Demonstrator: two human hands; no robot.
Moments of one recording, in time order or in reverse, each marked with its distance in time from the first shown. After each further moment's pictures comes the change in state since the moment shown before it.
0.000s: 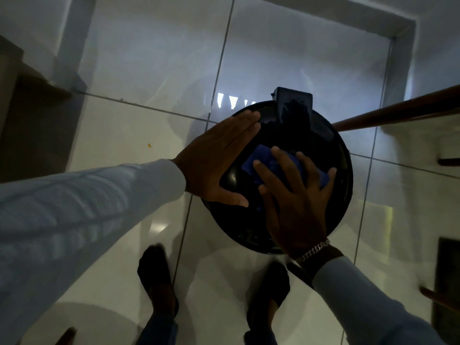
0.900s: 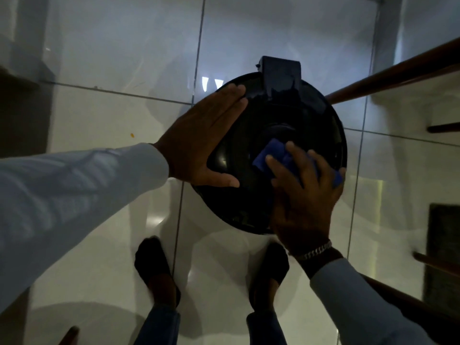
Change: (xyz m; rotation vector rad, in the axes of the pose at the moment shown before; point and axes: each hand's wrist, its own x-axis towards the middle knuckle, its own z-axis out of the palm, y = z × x) left_hand 0.001 -0.004 0.002 0.028 0.006 0.038; right_hand -0.036 0.007 0.006 0.065 0.138 0.171
